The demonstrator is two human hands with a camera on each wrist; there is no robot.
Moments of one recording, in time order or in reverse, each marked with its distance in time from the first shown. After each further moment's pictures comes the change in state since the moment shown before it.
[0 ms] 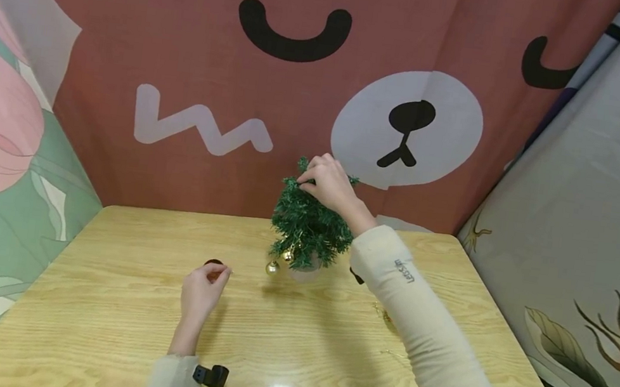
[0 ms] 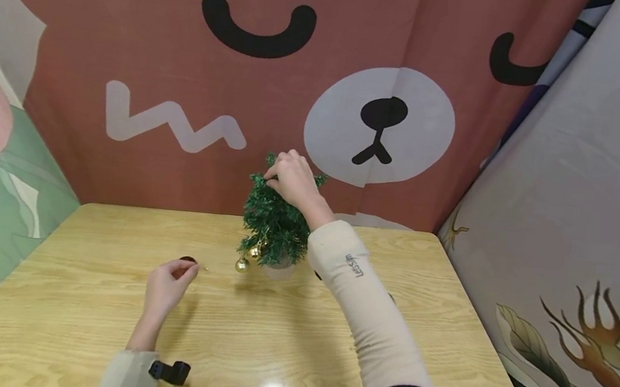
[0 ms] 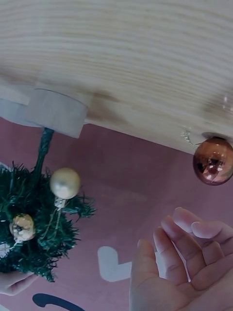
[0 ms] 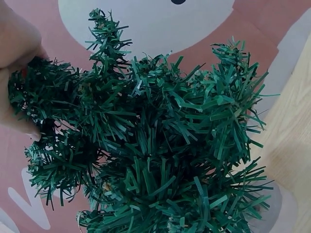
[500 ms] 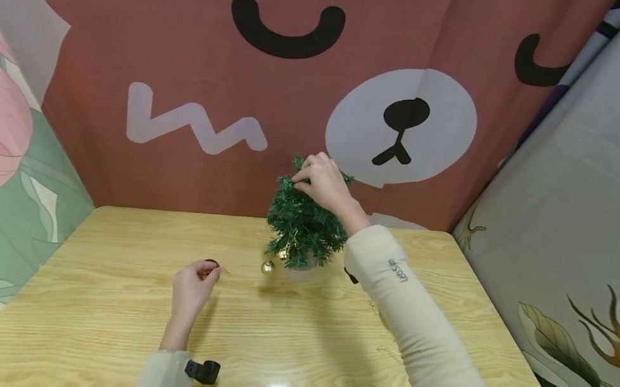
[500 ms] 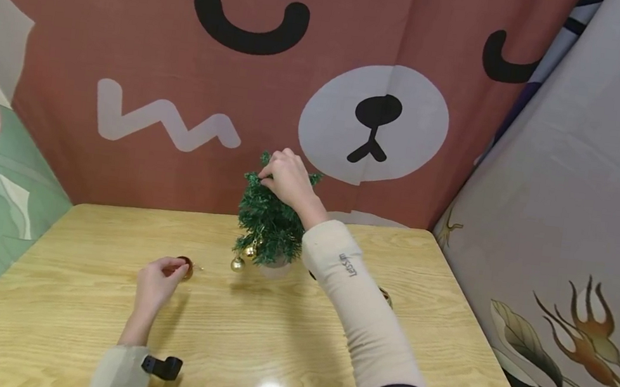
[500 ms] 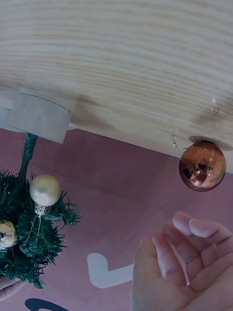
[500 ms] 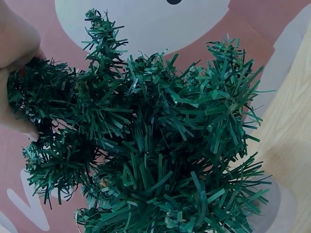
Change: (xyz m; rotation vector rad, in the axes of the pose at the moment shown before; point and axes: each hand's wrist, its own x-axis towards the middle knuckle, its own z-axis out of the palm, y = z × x) left_hand 0.007 -0.014 -0.008 -0.021 -0.006 -0.039; right_hand 0.002 -0.005 0.004 0.002 0.004 -0.006
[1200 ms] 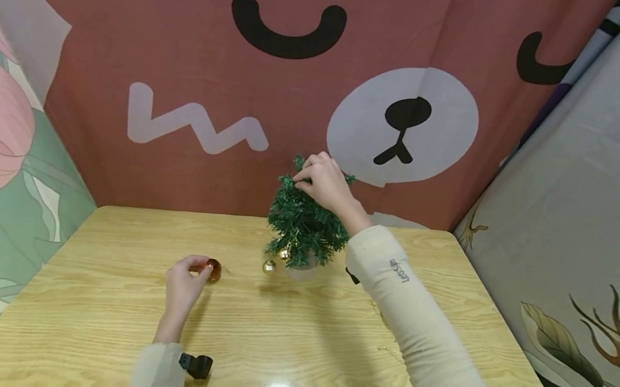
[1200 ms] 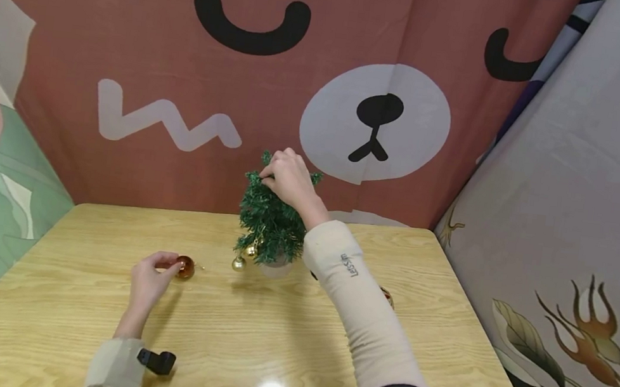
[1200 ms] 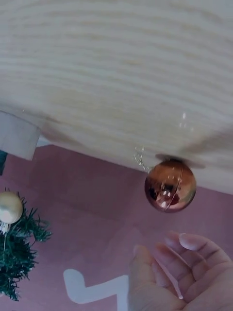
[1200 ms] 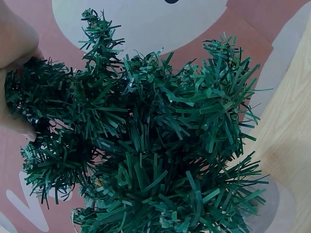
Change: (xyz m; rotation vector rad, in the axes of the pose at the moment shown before) left_hand 0.010 -0.018 -0.006 -0.035 0.075 0.067; right_hand -0.002 -0.001 0.000 0.008 0.011 -0.005
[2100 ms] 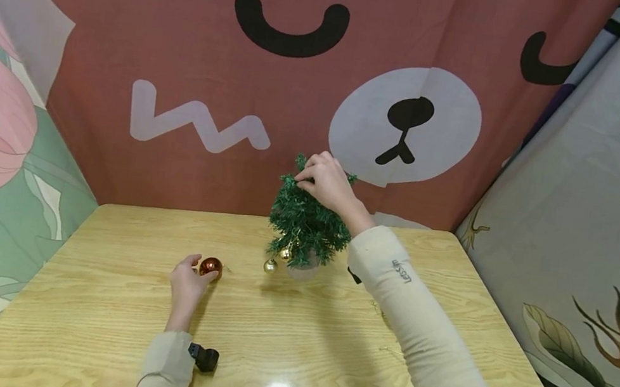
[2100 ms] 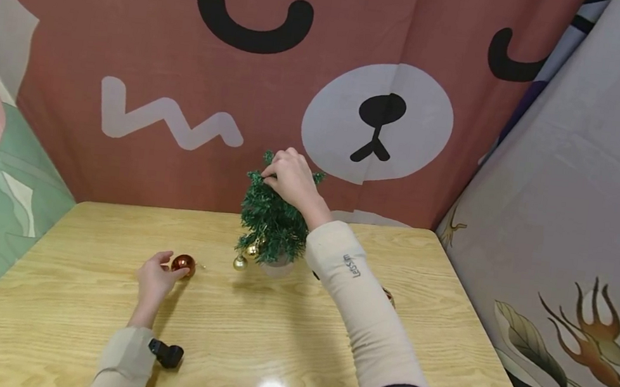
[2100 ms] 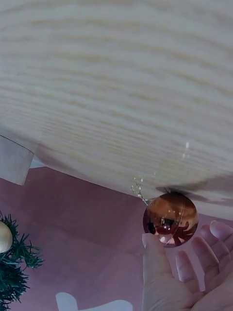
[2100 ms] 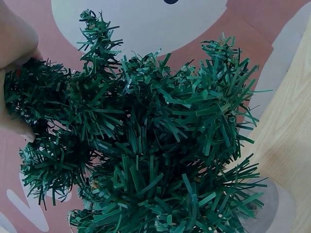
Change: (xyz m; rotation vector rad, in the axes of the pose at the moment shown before) left_hand 0.006 -0.010 0.013 0.079 -0.080 -0.237; right_hand -0.001 0.003 0.002 -0.003 0.020 -0.002
